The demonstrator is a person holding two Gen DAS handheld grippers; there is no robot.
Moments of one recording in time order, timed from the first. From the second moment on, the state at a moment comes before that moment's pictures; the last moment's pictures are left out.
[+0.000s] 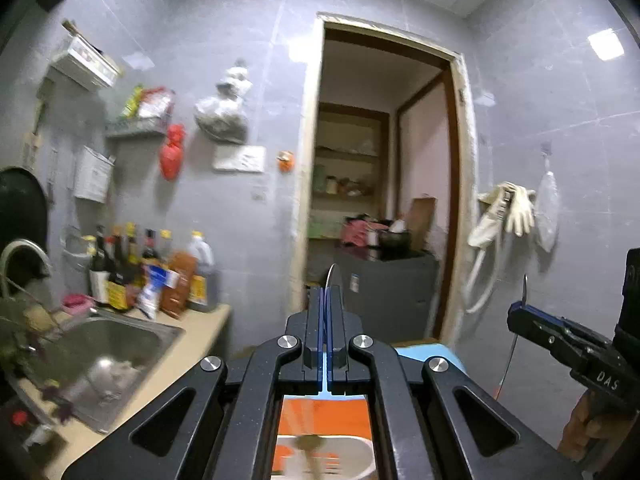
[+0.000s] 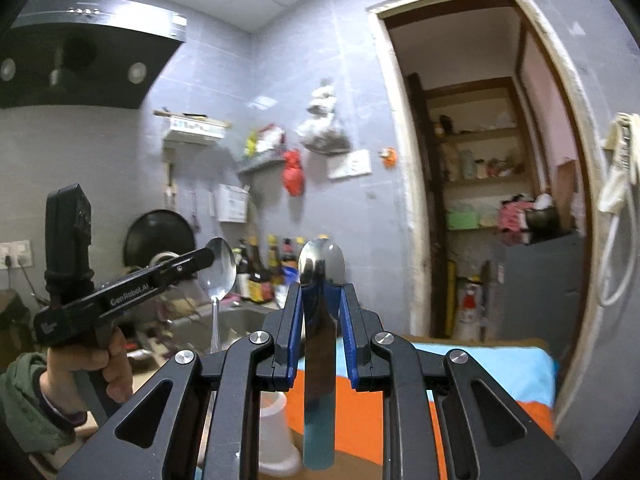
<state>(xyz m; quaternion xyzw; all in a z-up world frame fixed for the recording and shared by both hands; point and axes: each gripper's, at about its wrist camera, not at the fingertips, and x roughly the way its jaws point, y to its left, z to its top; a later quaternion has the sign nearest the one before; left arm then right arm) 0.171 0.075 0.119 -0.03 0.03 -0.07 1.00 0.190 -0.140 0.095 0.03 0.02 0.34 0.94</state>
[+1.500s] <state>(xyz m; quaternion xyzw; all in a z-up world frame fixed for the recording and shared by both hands) 0.183 0.145 -0.001 0.01 -0.01 0.07 1.00 0.244 -0.040 0.000 0.02 0.10 0.36 0.93</state>
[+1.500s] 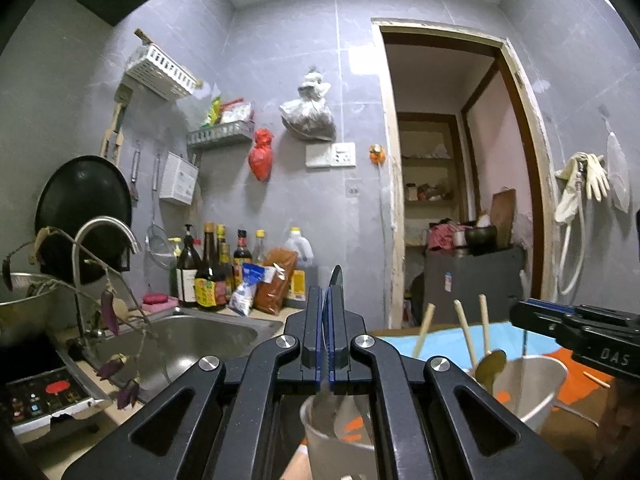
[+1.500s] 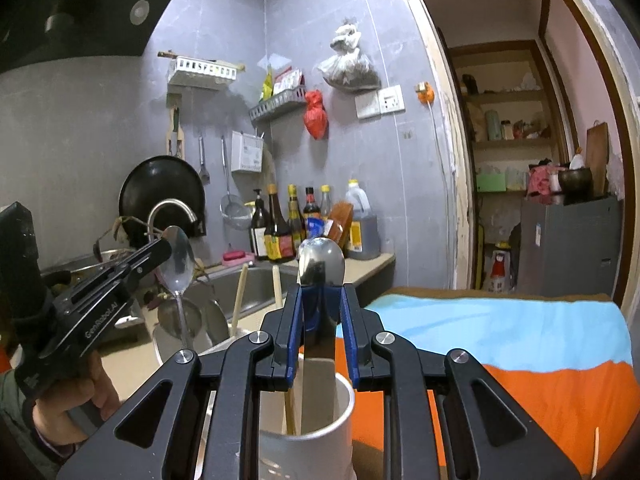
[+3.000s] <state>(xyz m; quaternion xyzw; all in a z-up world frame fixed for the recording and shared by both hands) 0.103 0.053 0.078 -0.08 0.09 -0.13 0.98 0.076 -0.217 0.111 0.04 0.05 0.27 0.96</state>
